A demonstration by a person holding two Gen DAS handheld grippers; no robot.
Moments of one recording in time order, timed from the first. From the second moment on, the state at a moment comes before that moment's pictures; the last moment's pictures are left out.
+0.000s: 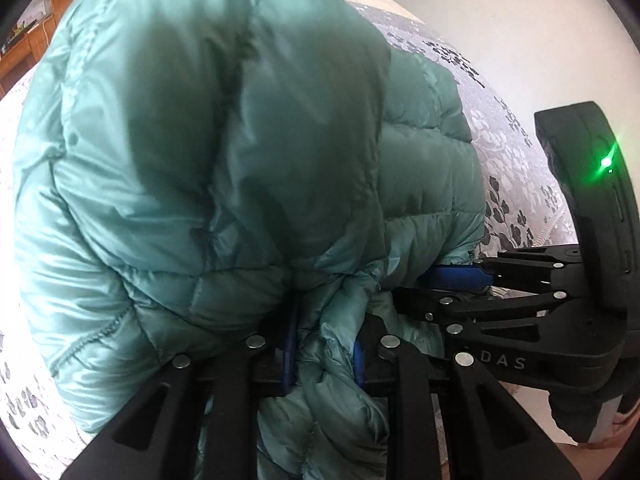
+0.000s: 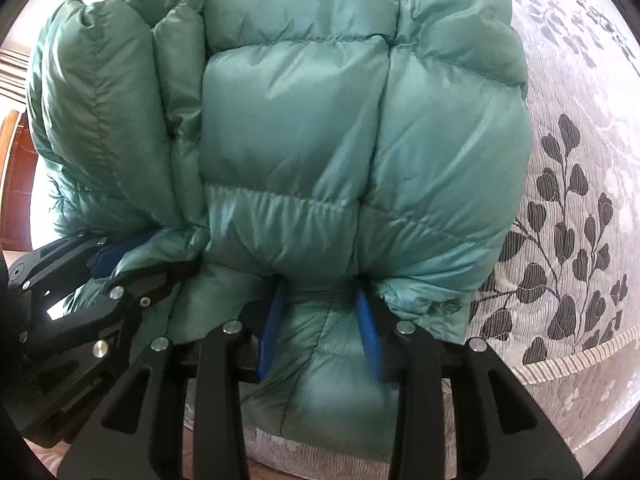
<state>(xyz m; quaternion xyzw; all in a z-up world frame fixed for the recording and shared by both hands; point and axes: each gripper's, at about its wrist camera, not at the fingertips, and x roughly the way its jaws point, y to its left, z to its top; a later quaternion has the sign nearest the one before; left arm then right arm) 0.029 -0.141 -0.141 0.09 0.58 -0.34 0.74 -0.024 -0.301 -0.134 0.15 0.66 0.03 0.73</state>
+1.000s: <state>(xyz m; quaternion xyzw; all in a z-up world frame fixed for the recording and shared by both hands) 0.105 0.052 -0.071 -0.07 0.57 -0.23 0.78 -0.045 -0.357 -0.045 0.19 0.61 0.06 0.77</state>
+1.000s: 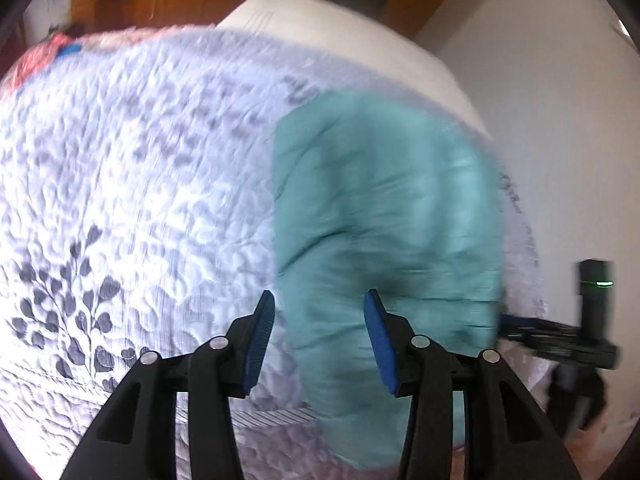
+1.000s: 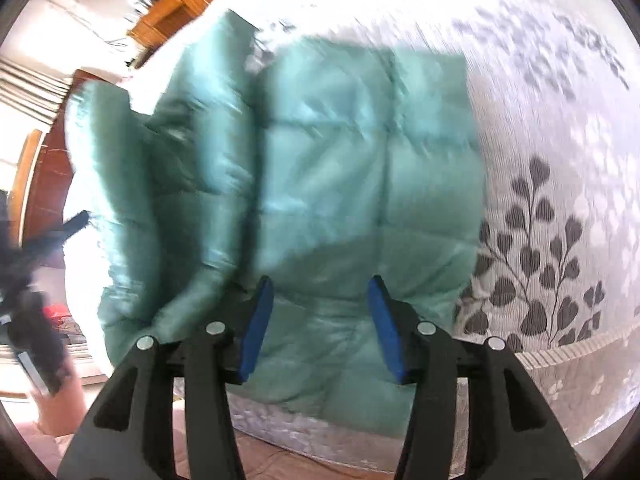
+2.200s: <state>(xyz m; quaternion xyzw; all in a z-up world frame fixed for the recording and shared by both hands) 0.106 -0.005 -0.066 -0.03 0.55 -0.27 0.79 -0.013 -0.325 -0.008 0.16 0.59 0.13 0.78</state>
